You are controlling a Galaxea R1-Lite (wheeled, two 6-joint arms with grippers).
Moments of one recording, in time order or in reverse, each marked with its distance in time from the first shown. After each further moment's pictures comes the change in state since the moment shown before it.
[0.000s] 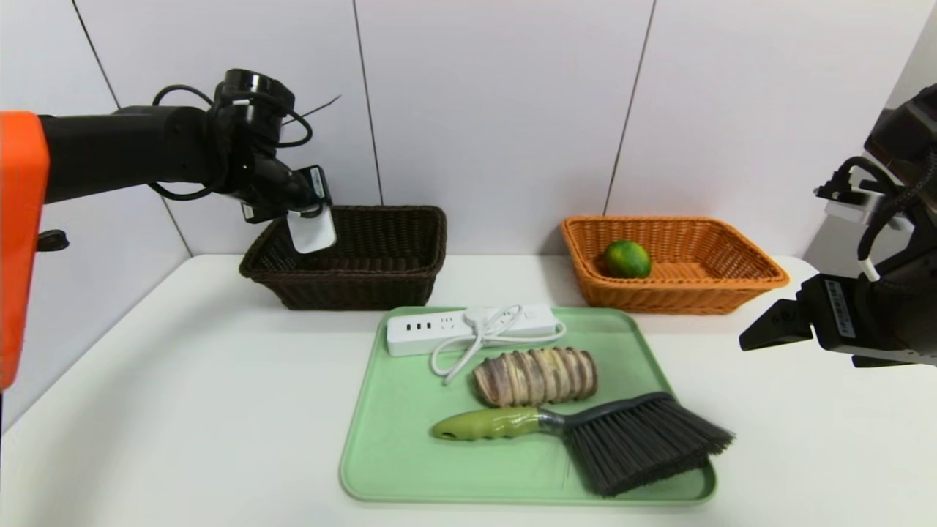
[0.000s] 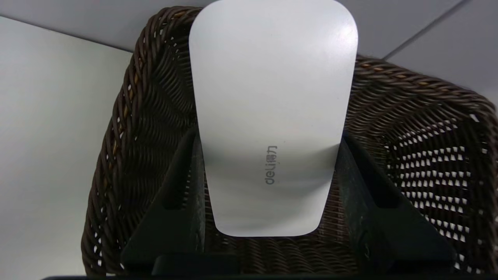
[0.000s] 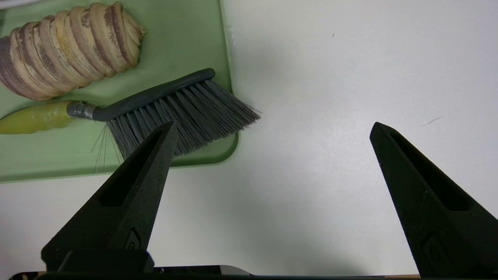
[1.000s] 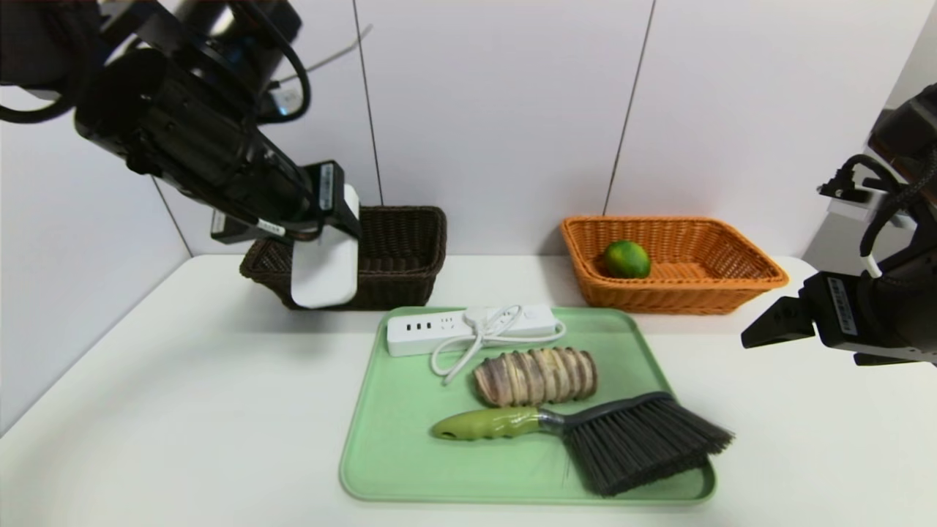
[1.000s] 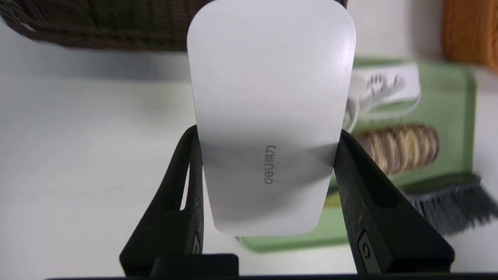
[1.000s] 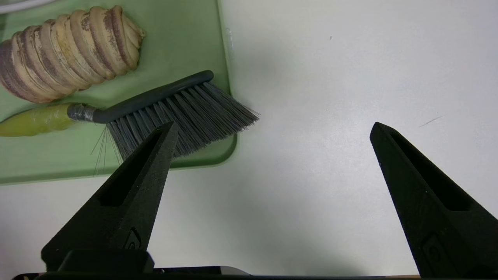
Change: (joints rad) left arm -0.280 -0.323 -0.005 0.529 -0.036 -0.103; right arm -0.011 -0.001 -0.003 -0.001 0.003 -0.006
